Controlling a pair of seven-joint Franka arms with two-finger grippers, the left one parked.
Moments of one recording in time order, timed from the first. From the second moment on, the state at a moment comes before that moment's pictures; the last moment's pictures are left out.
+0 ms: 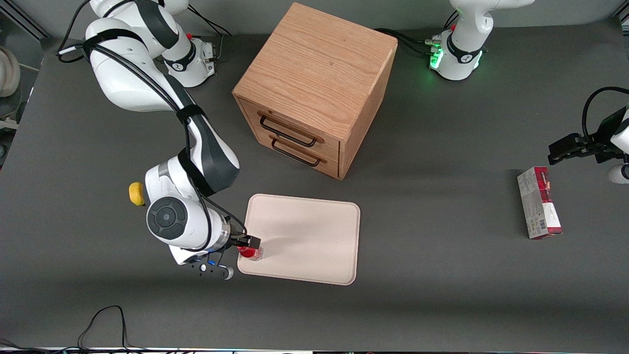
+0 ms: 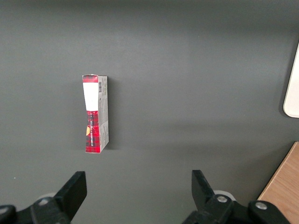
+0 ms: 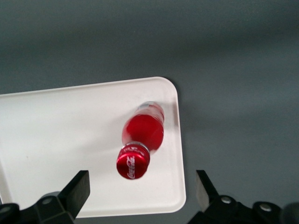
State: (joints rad) arm 0.26 0.89 0.20 -0.92 -0.10 1.76 0.65
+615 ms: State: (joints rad) arm 0.14 0.28 0.06 -1.57 -0.02 1.74 0.23
